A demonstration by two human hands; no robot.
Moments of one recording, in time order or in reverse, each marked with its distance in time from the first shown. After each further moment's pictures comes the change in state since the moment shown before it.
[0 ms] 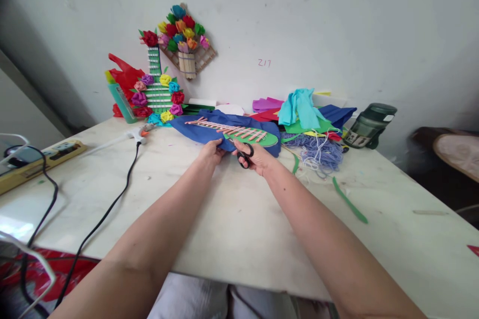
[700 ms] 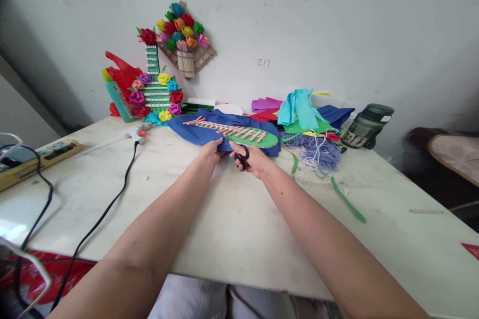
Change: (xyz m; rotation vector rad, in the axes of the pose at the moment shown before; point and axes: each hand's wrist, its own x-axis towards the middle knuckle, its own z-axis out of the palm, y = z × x) left_hand 0.007 -0.004 0.002 -0.024 0.032 0.043; right_hand -0.009 -0.002 0.013 -0.066 0.039 0.017
